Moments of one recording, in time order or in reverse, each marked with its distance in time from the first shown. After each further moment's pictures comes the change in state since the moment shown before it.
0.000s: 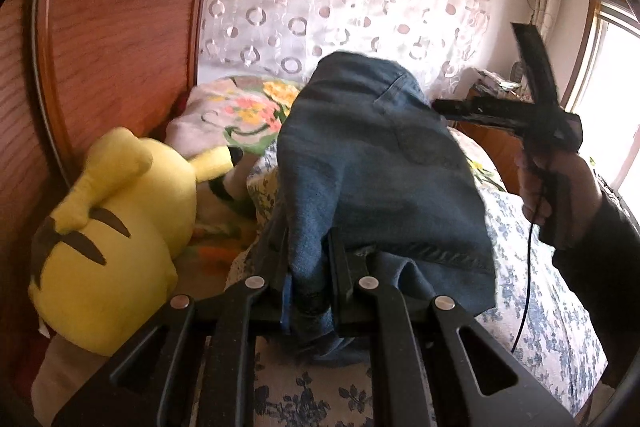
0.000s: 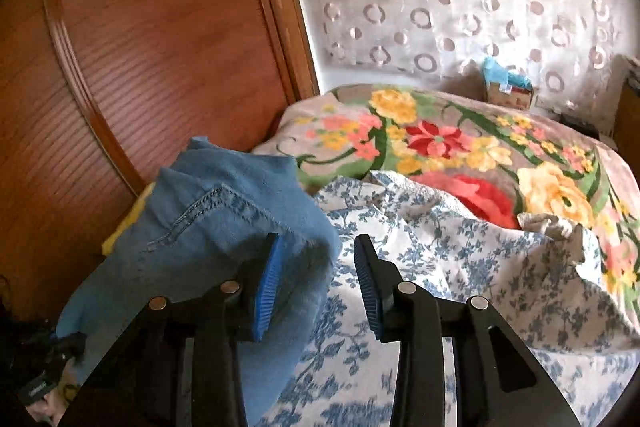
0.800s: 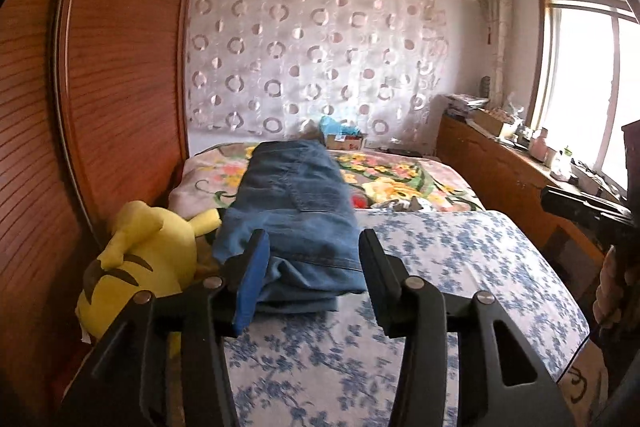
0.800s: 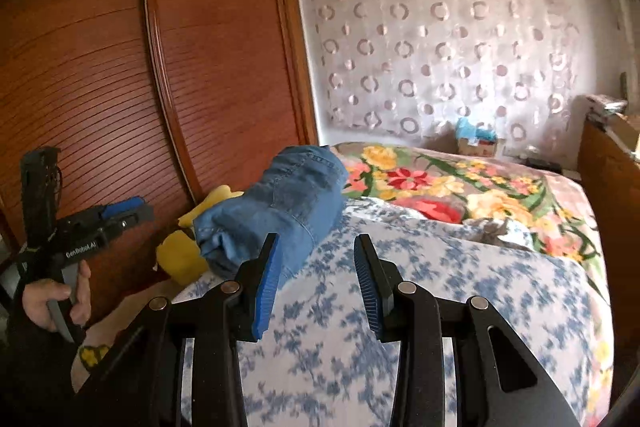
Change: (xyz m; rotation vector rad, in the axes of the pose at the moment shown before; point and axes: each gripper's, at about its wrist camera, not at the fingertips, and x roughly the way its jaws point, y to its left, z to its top) left arm -0.151 -0.098 -0.014 0.141 -0.181 -0.005; right arm -0.295 0.061 -0.172 -0.042 -0.239 -0.046
